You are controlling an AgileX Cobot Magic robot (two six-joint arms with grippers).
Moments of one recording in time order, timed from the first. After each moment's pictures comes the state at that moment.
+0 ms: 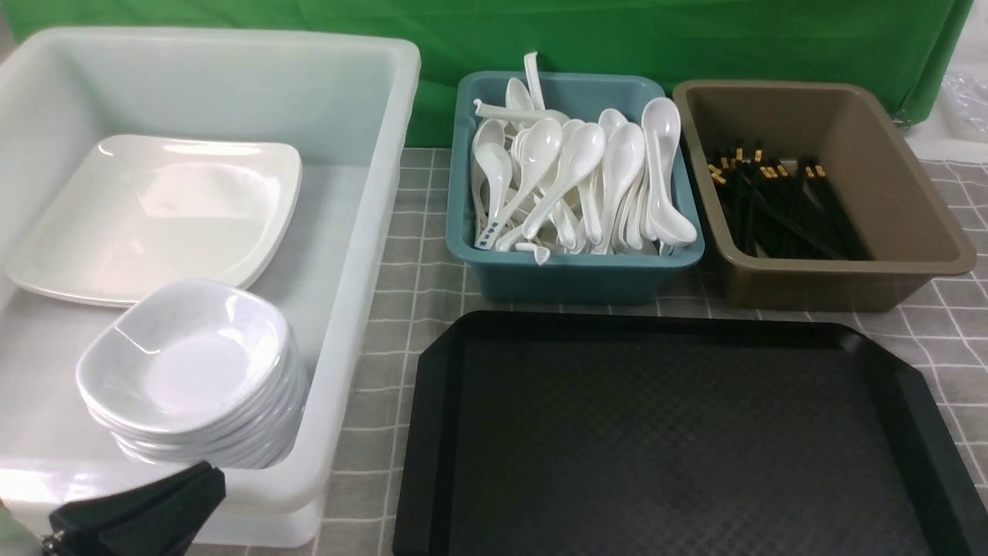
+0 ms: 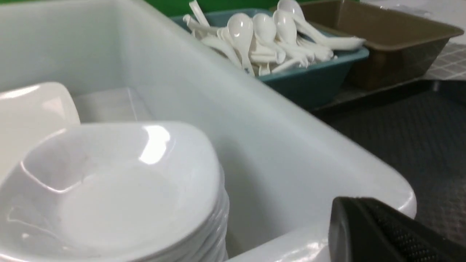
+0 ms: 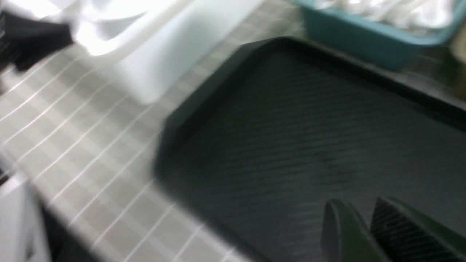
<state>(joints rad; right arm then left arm) 0.73 0.52 -0.82 -0.07 0.85 0.25 -0.54 0.42 -0.01 -0.10 -0.15 0.11</state>
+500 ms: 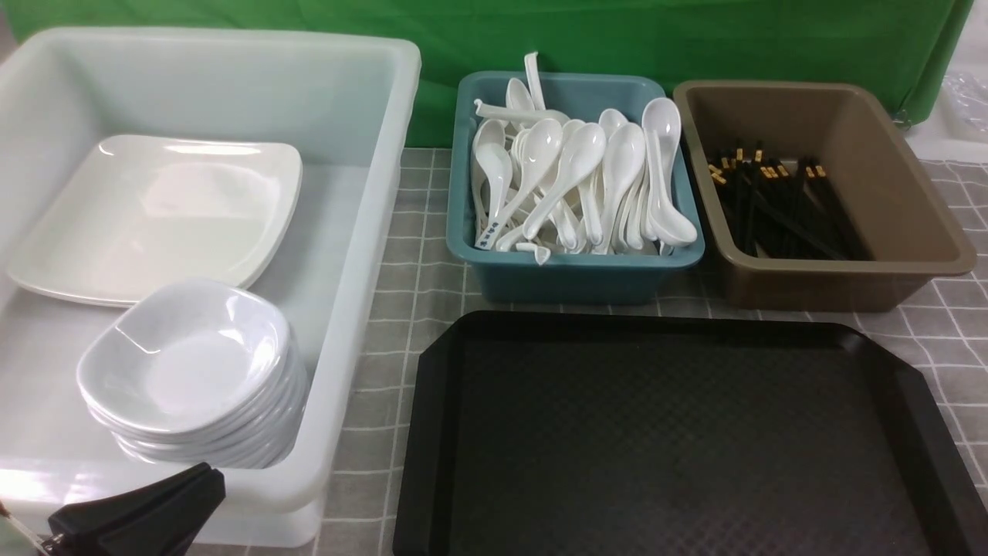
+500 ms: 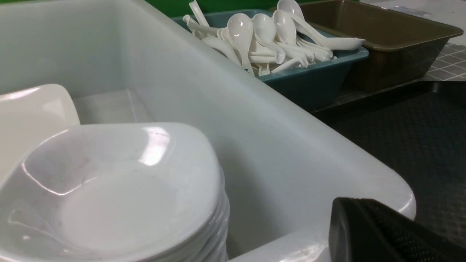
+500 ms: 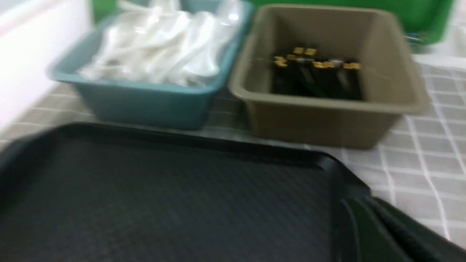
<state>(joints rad) 0.04 0.22 -0.22 0.25 0.24 -0.23 -0.54 0.42 0.00 -0.10 -0.16 0.11</state>
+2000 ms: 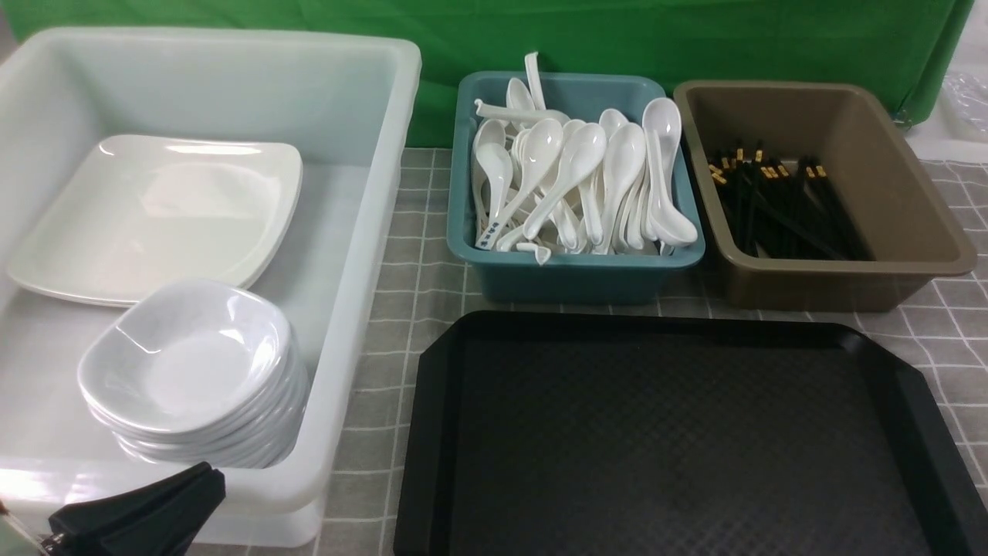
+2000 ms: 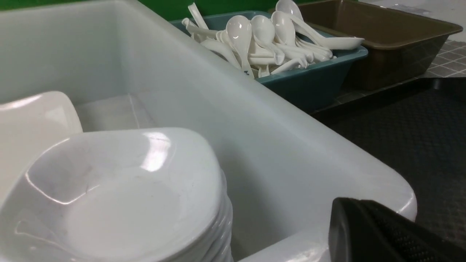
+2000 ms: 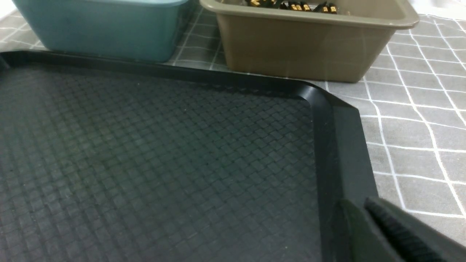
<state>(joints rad) 0.00 0.00 0.01 0.22 0.27 -0.25 -0.54 0.42 0.00 -0.08 -0.18 0.14</state>
